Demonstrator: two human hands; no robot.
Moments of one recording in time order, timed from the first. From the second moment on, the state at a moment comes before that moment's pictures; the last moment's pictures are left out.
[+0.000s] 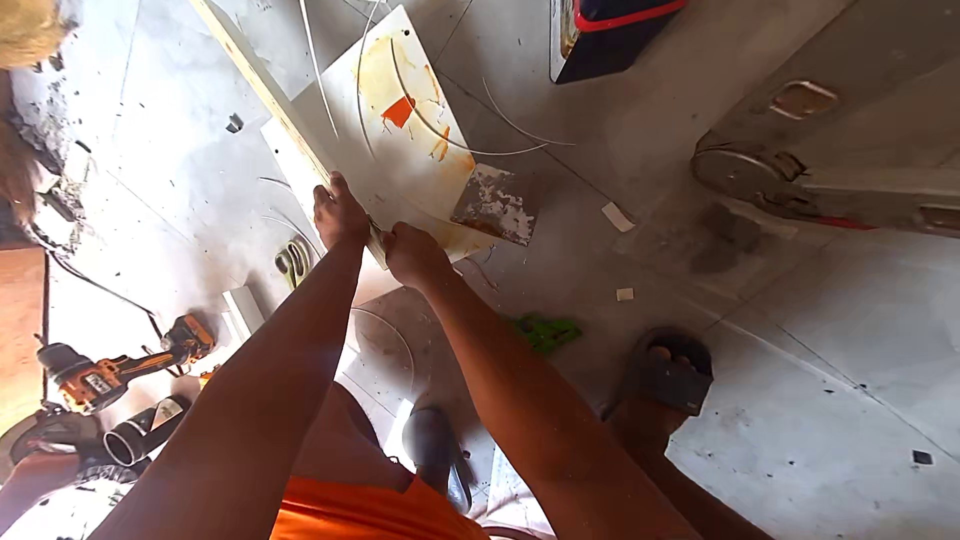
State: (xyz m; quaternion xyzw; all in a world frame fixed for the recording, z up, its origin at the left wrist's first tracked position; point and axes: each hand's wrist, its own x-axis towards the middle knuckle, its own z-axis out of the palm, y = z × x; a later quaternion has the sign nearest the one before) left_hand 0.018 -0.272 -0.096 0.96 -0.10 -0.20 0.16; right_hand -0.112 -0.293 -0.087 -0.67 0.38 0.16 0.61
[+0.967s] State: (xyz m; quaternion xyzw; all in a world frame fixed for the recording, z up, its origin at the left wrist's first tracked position) left_hand 0.015 -0.274 -0.095 0.96 -0.08 -0.18 0.17; right_hand -0.175 -0.257 -0.066 -0.63 0.44 0.20 0.61
